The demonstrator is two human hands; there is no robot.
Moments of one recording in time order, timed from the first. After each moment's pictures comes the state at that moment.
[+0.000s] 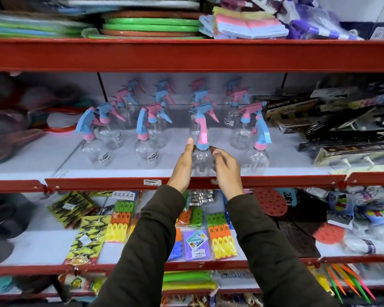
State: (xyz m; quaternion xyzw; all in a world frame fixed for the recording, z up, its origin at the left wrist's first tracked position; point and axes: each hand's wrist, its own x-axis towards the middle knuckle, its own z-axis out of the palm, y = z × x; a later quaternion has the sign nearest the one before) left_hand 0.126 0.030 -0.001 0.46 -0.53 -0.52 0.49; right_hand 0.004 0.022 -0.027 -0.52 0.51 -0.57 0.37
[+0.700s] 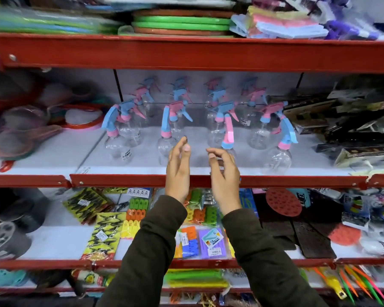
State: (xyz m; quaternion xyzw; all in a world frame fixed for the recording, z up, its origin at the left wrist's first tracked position) left_hand 0.192 0.057 -0.012 0.46 -0.52 -0.37 0.62; right_hand 0.080 0.065 -0.019 -0.56 0.47 -0.62 0.27
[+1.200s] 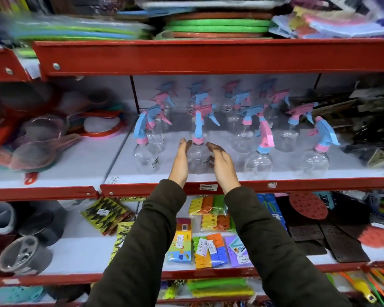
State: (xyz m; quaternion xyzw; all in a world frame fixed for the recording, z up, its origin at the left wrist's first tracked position) left_hand 0.283 -0.003 0.001 0.48 -0.45 -0.52 0.54; right_hand 0.170 -0.004 -0.015 -0.49 0.51 -0.55 0.45
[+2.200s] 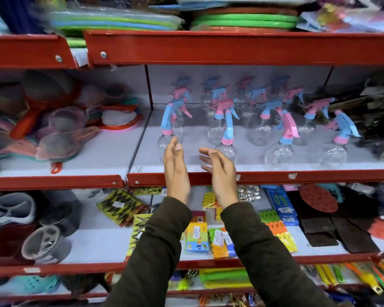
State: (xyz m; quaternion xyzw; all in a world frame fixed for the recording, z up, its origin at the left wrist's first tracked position) left_hand 0.351 0.064 -0.018 0.45 -0.45 -0.37 0.68; right_hand 0.251 0.063 -0.025 -0.50 0.43 -0.62 0.41
